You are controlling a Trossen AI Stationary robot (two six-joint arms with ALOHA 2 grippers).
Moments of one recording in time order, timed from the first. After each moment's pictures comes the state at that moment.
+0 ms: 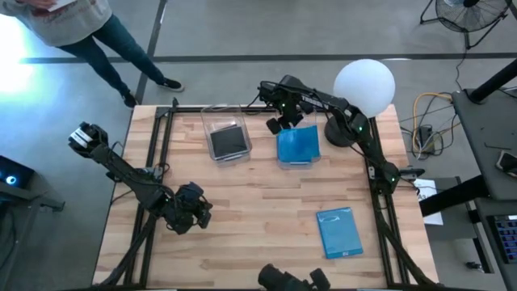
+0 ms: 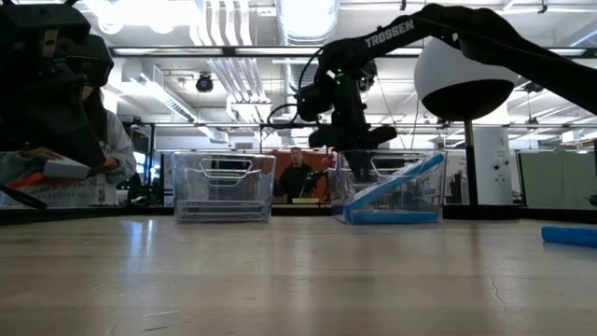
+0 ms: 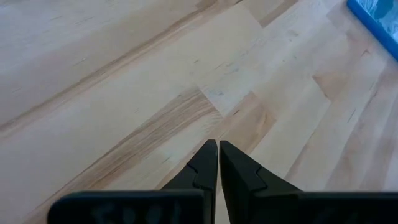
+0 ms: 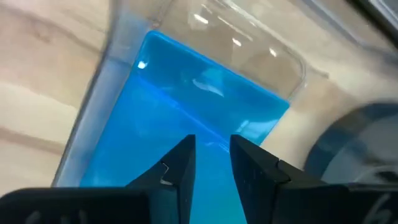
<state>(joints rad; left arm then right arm) -0.68 1.17 0.57 -0.43 -0.58 -1.46 -0.56 2.36 2.23 -1.57 0.06 0.53</state>
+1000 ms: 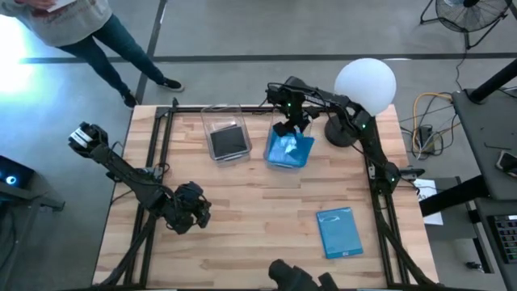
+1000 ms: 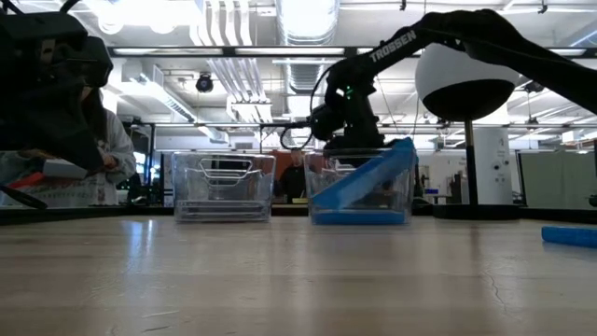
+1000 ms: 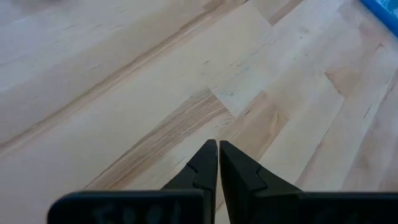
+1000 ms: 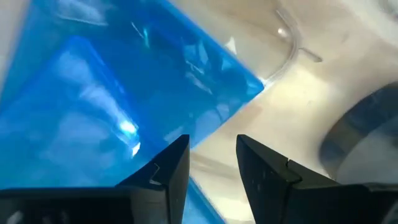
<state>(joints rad) -0.67 1.17 0.57 -0.46 -0.59 -1.44 -0.62 2.34 2.07 -1.57 -0.09 0.47</state>
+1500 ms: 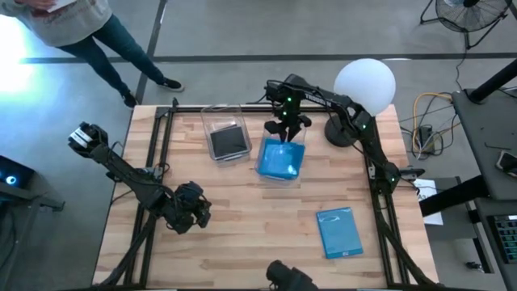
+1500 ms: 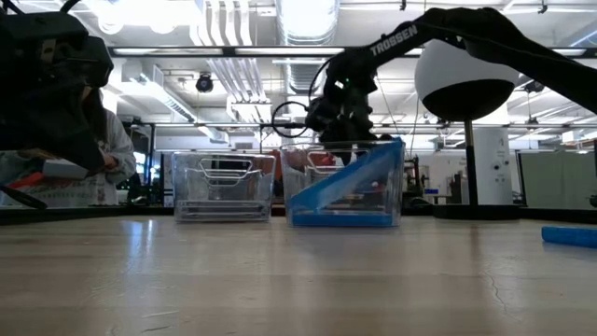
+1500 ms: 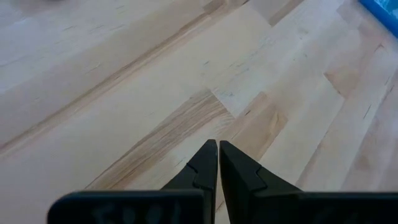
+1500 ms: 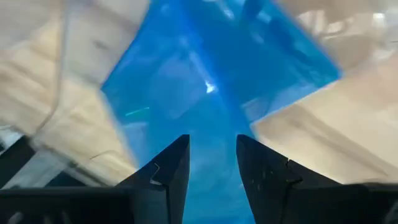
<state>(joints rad) -0.67 1.17 0.57 -0.46 -0.59 -1.43 -0.61 2.33 2.12 -1.57 -0.53 0.44</state>
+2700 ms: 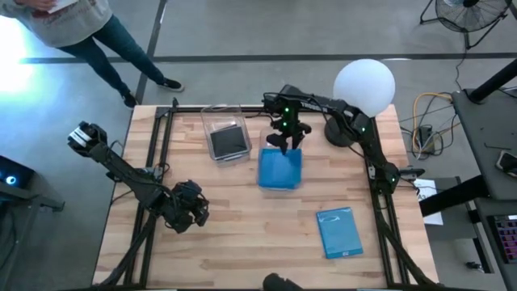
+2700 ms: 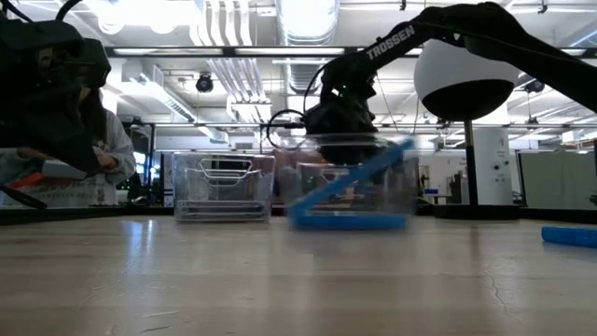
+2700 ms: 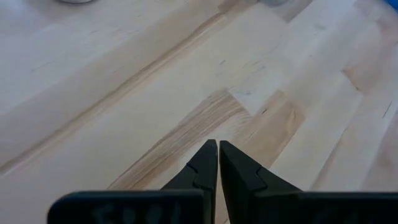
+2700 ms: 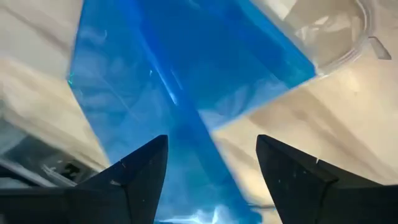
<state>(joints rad) -0.67 1.15 0.57 -0.53 -0.58 -1.43 -0.55 2.33 2.01 -1.57 -0.50 0.31</state>
